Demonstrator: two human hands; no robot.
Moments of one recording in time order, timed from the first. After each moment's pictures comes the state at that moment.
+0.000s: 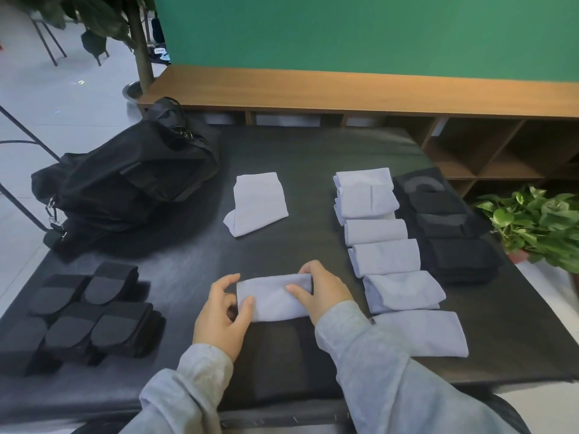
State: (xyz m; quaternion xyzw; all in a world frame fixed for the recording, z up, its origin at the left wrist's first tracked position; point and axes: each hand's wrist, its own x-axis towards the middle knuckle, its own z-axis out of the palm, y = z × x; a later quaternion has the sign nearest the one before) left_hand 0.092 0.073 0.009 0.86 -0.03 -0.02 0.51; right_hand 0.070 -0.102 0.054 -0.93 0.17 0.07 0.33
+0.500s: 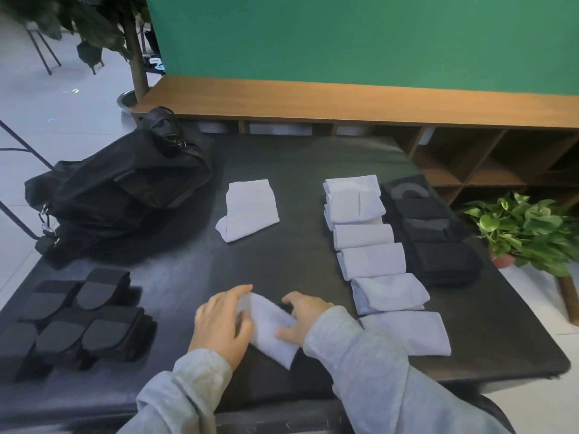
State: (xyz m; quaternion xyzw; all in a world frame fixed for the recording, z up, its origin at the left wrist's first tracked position) left_hand 0.086 0.069 0.020 0.93 -0.13 -0.08 0.34; right_hand 0.057 -0.096 0.070 -0.94 0.11 0.26 0.21
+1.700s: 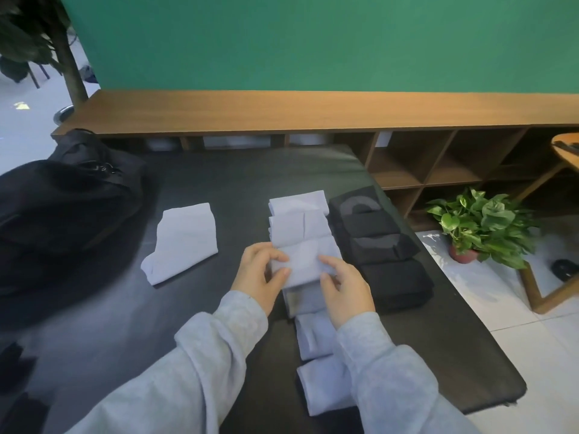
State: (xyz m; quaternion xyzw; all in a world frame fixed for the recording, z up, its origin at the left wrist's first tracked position) left_hand 0.147 -0.108 0.060 0.80 -0.24 -0.08 0.54; right_hand 0.060 -0.235 0.076 -0.82 0.28 -0.14 0.48
